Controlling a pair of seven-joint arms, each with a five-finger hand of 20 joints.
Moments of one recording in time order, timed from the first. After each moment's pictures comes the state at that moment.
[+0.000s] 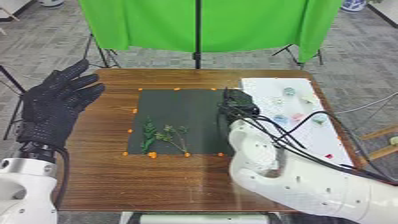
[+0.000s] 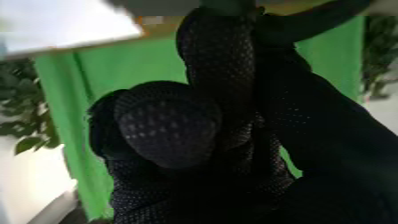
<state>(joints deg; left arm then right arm) 130.2 -47.7 -104.7 -138.7 33.9 19.5 12.4 -48.4 -52.5 14.3 -106.0 -122.3 8.7 63.6</state>
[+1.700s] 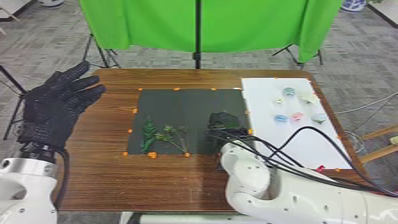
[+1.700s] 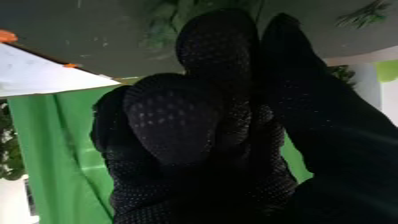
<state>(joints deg) 130.0 -48.3 -104.8 -138.7 34.3 19.4 11.0 -50.3 -52.4 9.2 -108.8 -121.2 7.6 62.5</state>
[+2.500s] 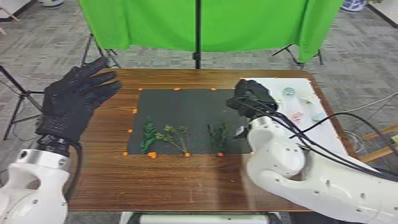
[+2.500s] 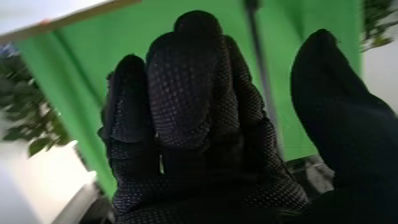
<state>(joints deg) 123.4 -45.9 -99.2 -136.3 34.6 15.8 10.2 -47.9 -42.0 16.2 -113.0 -120.9 20.6 60.1</state>
